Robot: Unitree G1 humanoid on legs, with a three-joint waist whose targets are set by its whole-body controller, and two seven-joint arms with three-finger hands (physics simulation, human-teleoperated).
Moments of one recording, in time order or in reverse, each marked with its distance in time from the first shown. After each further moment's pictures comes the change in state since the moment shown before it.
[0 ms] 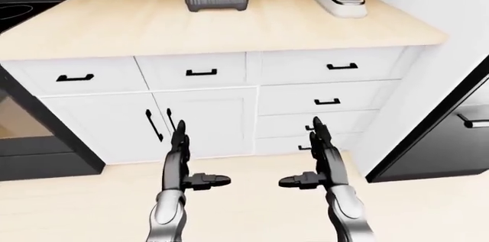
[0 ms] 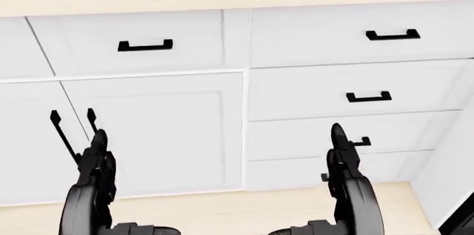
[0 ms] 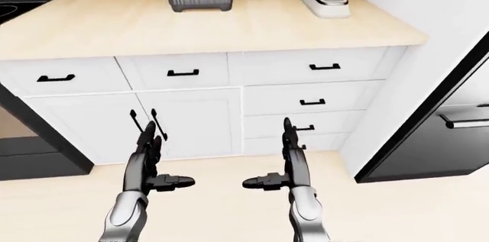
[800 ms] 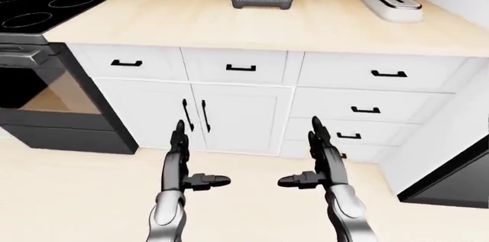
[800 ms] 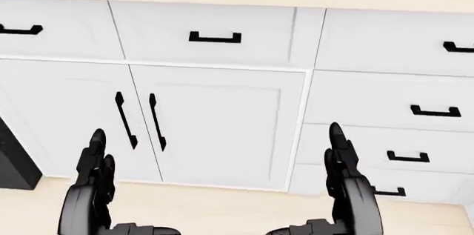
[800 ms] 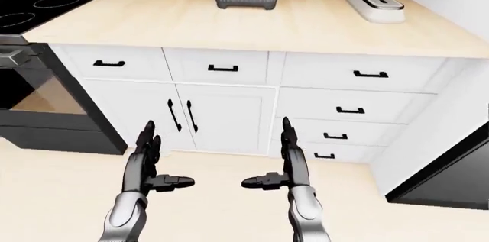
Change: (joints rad) left arm 0.009 -0.004 0.001 -0.013 0.004 -0.007 0.001; right arm -0.004 0.000 0.004 -0.002 0.018 0.006 0.006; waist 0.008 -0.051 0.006
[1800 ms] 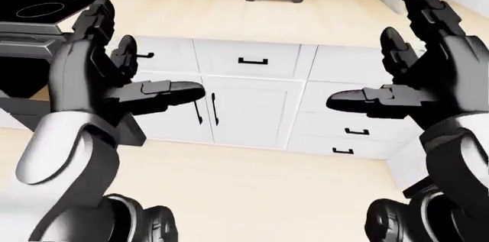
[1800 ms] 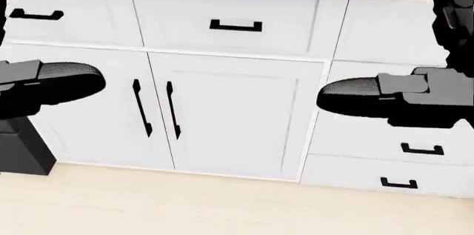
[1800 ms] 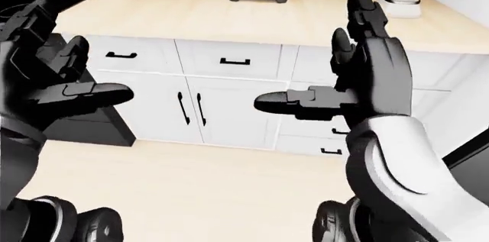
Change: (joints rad) left arm -0.795 0.136 0.356 -1.046 -0.277 1.594 0.177; right arm -0.777 -0.246 -0.431 -1.060 0.742 1.571 -0.550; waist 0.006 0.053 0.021
